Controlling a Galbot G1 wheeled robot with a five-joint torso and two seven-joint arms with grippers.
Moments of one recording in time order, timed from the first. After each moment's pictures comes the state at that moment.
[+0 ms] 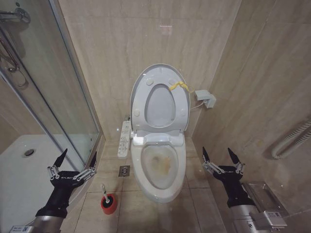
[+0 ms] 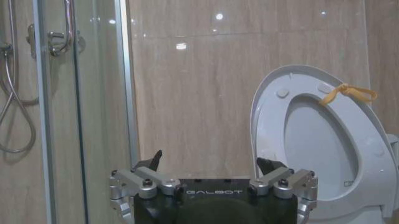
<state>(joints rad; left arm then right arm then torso) 1.83 -1.32 -0.78 -2.48 -0.27 -0.05 0.01 -1.79 1.39 0.62 2.44 0.28 0.09 0.11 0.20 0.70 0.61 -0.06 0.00</state>
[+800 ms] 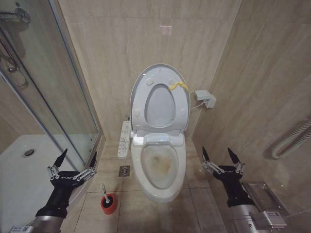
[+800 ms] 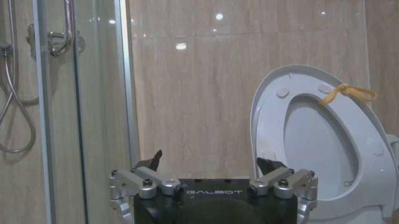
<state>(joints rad) 1.83 -1.32 -0.78 -2.48 -0.27 -0.05 0.01 -1.79 1.39 0.62 2.44 0.28 0.09 0.11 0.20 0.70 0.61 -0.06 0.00</state>
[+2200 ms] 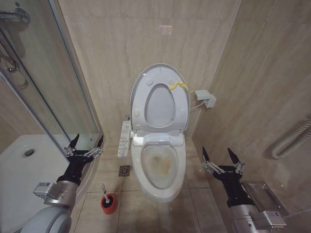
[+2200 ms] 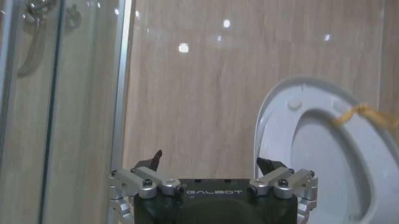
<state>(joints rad) 1.47 -1.28 -0.69 -2.29 -0.41 0.05 0.02 -1.79 1.39 0.62 2.44 0.28 0.09 0.11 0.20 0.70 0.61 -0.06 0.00</state>
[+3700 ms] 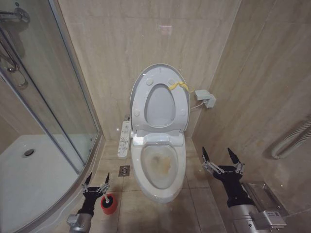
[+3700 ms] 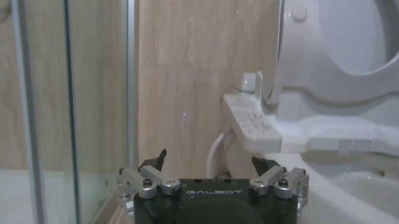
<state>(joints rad) 1.43 -1.36 -0.58 -1.57 -0.28 -0.37 0.13 -1.79 1.39 0.62 2.44 0.28 0.09 0.11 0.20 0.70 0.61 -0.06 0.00</state>
